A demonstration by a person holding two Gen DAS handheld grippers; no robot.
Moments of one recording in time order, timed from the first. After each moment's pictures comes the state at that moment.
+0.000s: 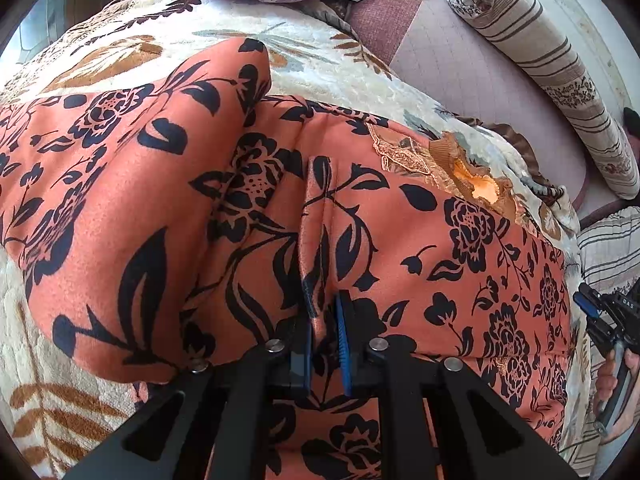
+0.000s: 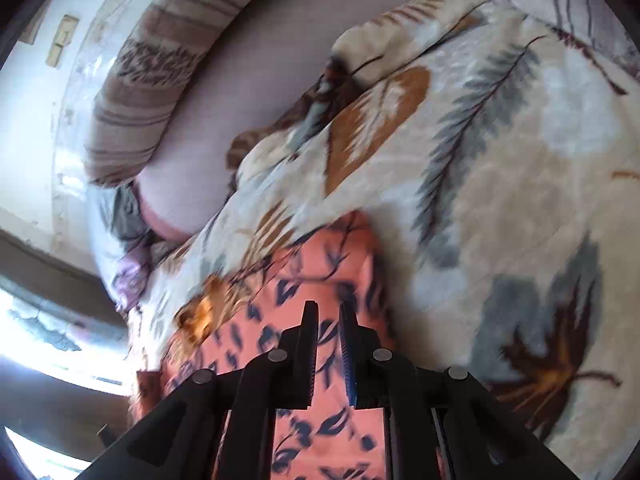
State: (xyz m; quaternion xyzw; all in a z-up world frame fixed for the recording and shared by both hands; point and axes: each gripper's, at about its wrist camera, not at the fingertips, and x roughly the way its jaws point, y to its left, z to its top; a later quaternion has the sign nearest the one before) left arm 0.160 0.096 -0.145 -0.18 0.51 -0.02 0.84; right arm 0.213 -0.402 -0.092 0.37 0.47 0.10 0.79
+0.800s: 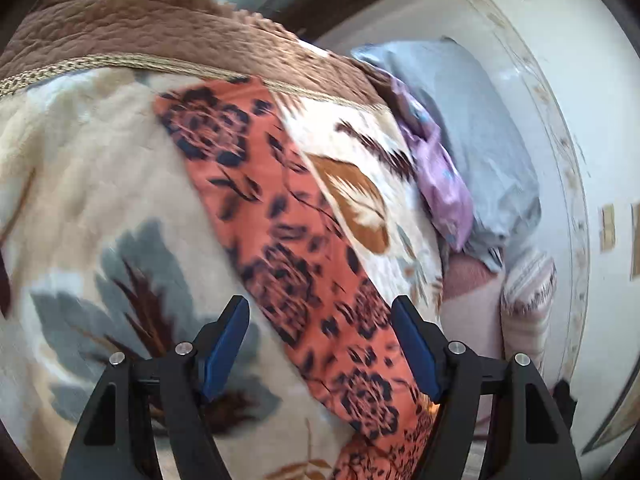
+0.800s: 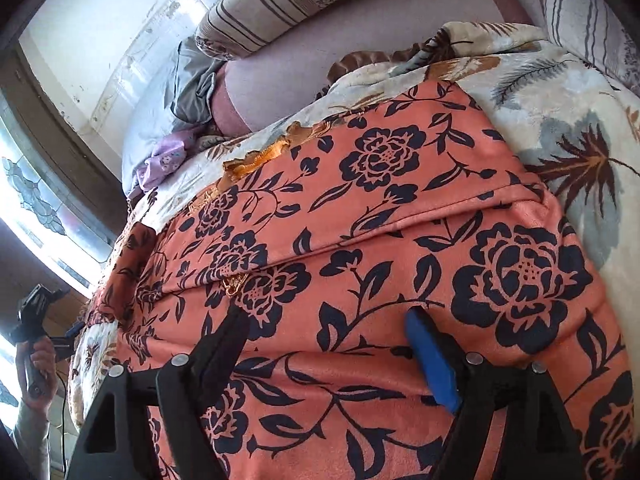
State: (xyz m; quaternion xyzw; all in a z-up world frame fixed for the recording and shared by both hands) left arm 0.078 0.398 -0.119 -0.53 0.33 0.12 0.77; right arm 0.079 -0.274 -0.120 0.23 0.42 0.11 0.87
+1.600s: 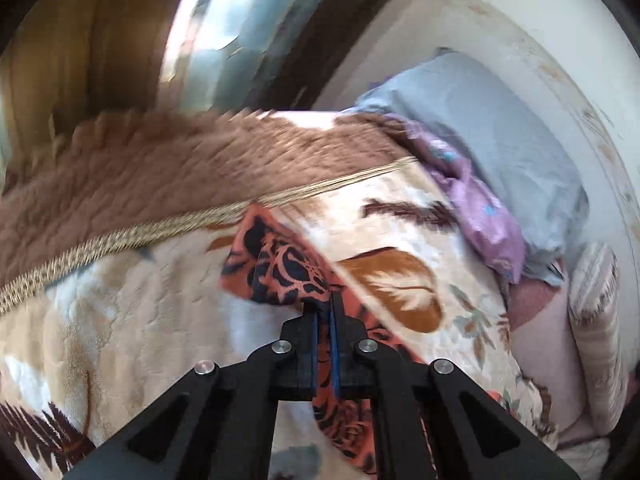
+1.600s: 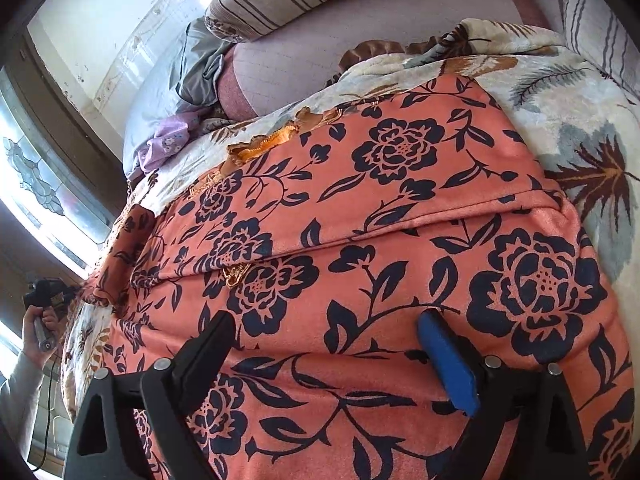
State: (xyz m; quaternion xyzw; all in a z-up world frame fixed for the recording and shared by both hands) left arm 0.121 0.400 -0.051 -0.34 0.32 0.18 0.87; right arm 0.085 -0.263 -0.122 0.20 0.42 0.12 0.88
